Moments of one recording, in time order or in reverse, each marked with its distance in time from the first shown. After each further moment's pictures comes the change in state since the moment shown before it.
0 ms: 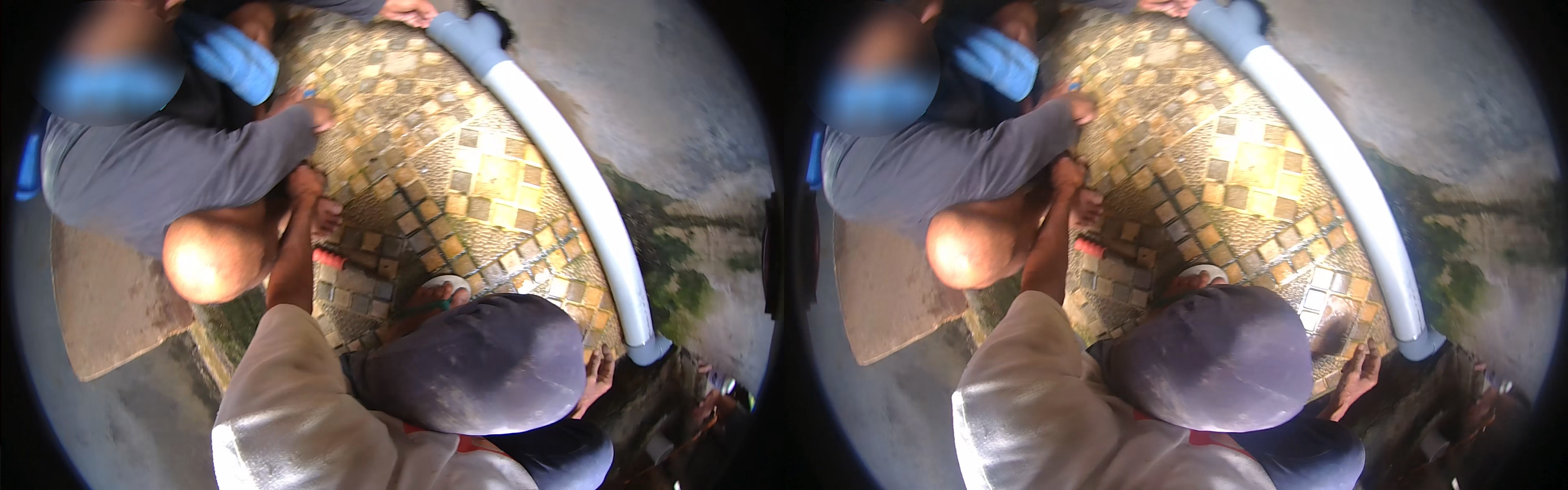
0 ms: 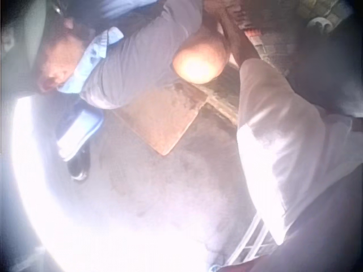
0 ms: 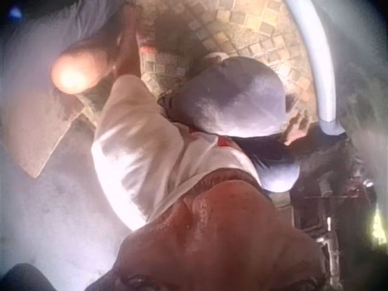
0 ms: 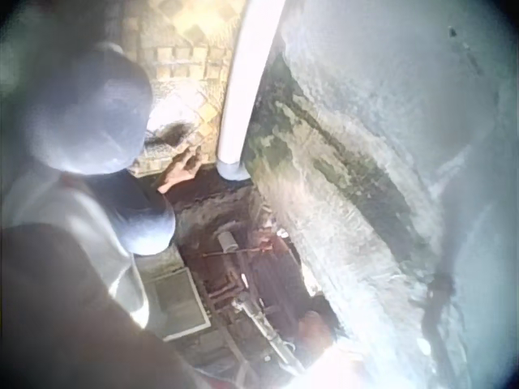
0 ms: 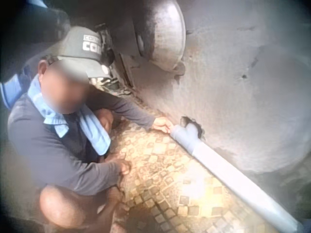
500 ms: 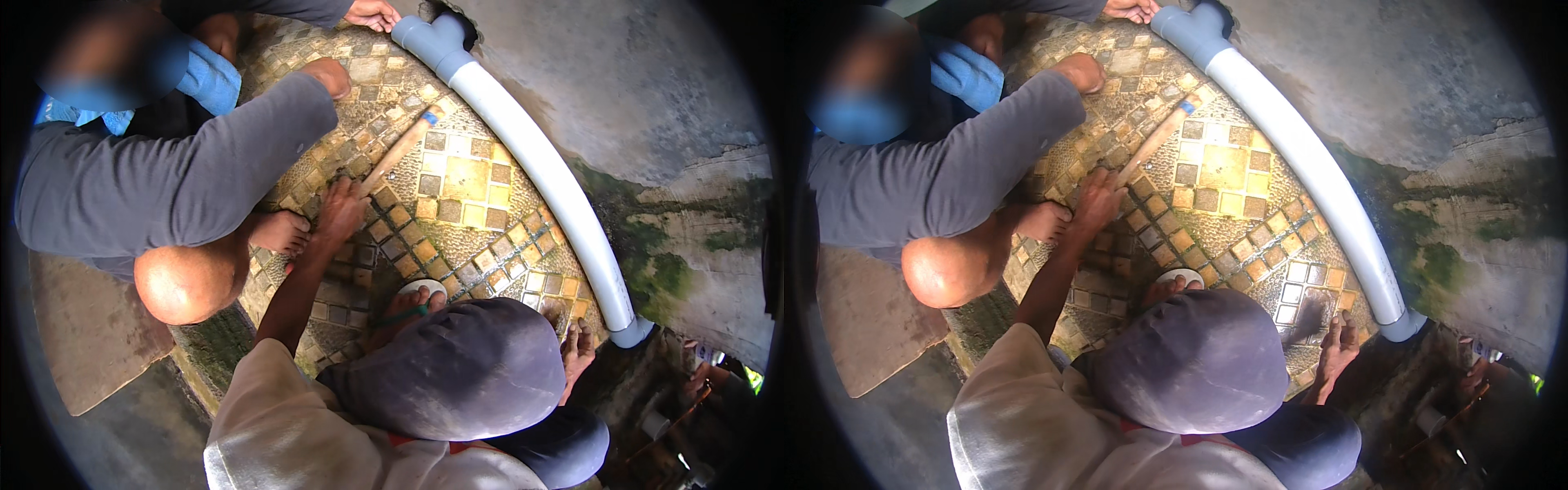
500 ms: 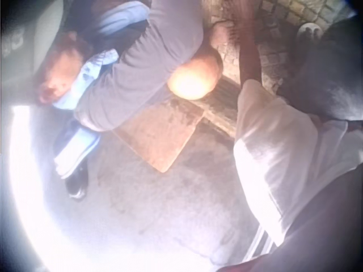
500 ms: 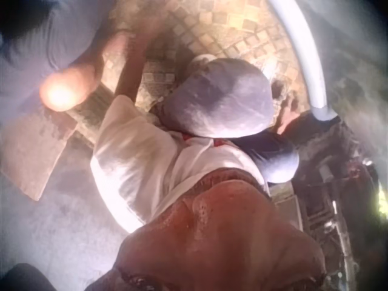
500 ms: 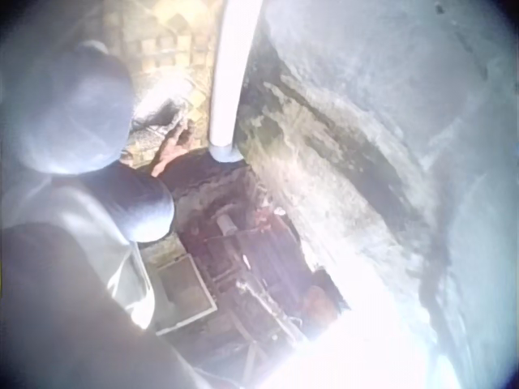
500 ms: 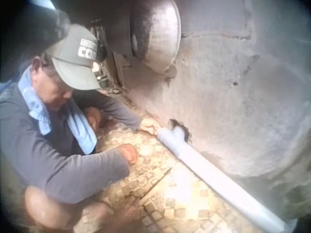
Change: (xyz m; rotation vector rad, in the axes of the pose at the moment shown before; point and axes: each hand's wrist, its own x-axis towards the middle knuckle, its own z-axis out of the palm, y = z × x) left_hand -0.133 0.145 -0.002 -0.183 0.104 0.738; right_hand 0.001 -0.026 0.033 -0.072 -0.064 0.048
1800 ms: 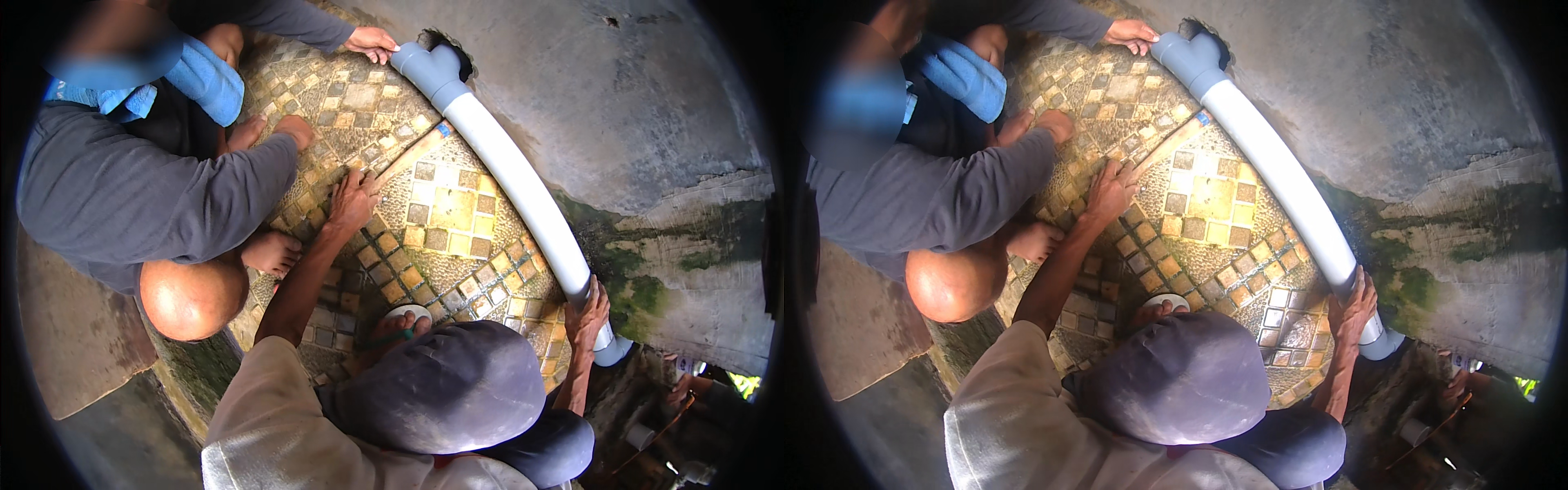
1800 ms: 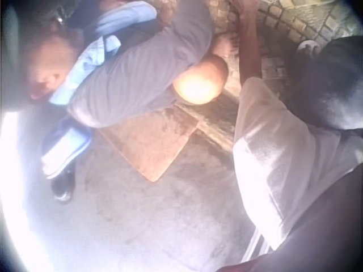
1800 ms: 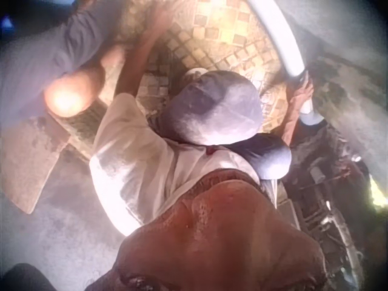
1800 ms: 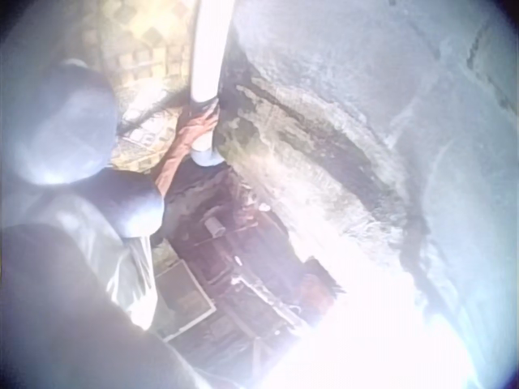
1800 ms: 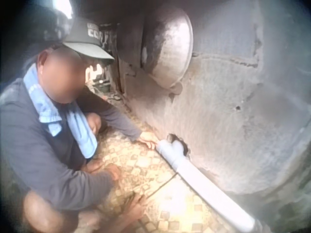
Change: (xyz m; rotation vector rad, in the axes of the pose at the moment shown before) left_hand 0.077 0.013 0.018 -0.131 -0.080 -0.101; right_hand 0.130 -0.064 0.022 -1.034 -0.048 -0.784
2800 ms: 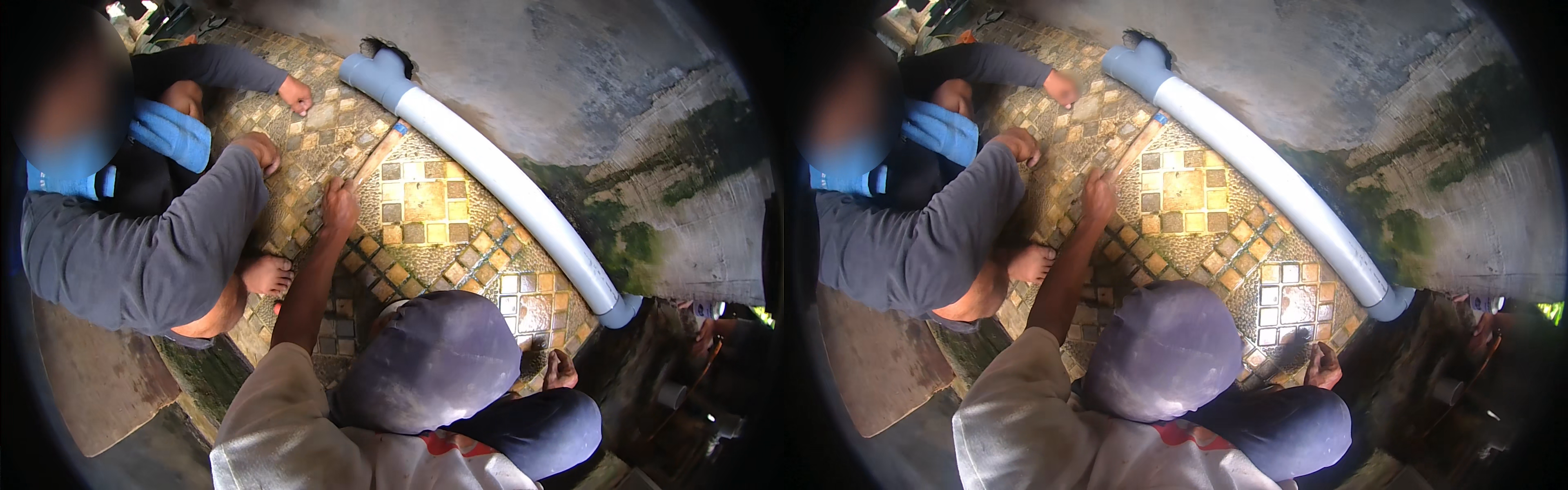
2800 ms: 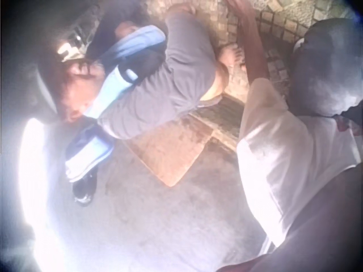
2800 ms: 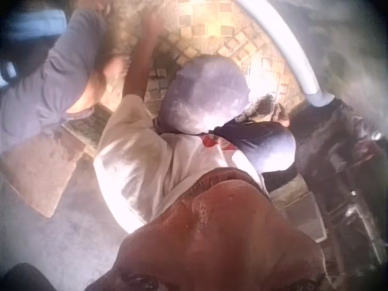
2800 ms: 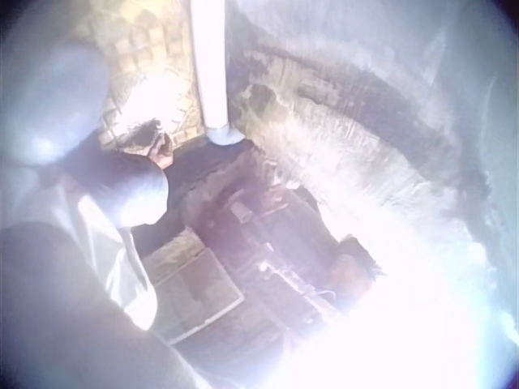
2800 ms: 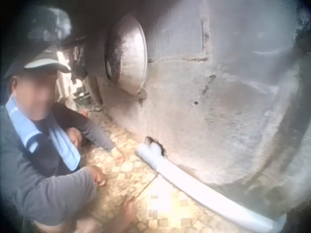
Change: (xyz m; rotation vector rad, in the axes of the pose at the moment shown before) left_hand 0.027 0.022 0.024 0.094 0.238 0.051; right_hand -0.242 0.004 0.015 0.665 0.102 0.642
